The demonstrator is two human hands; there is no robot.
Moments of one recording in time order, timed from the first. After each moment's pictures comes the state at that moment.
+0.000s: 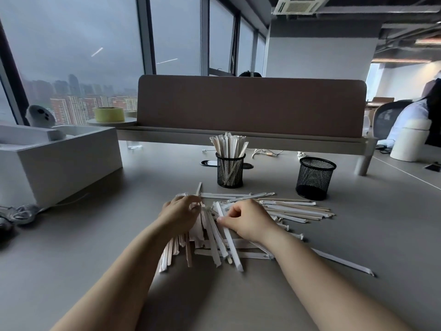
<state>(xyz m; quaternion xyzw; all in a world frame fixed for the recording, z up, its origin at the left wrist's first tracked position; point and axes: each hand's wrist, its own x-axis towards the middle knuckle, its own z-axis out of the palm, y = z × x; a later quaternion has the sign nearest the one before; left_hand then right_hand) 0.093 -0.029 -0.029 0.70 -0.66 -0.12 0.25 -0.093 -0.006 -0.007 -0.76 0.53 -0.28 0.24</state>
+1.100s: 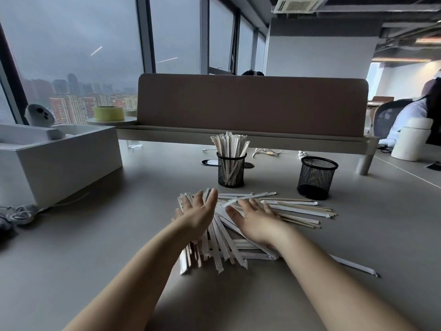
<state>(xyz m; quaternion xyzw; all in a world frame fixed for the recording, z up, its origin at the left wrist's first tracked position) 0.055 -0.010 -0.019 0.69 -0.58 -0.32 0.29 -0.103 -0.022 -0.013 -0.75 0.63 -0.05 0.17</state>
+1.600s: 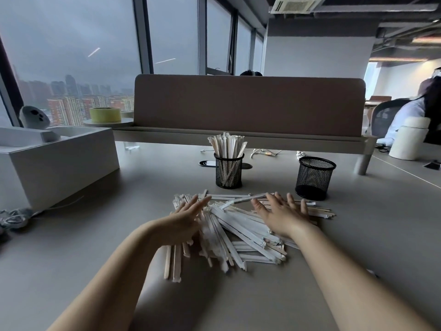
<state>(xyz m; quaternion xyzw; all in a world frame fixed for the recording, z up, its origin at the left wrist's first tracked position) 0.090 -0.008 -0.019 0.61 -0.73 -0.28 0.16 -0.157 -0.057 -0.029 -0.71 0.70 -0.08 0.08</state>
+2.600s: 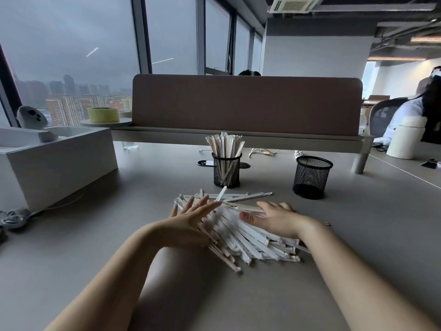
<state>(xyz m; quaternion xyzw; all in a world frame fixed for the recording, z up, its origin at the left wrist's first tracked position) 0.082 0.003 -0.011 0.56 -0.80 -0.21 0.08 -0.158 -0.021 0.004 -0.77 0.62 -0.01 0.18</state>
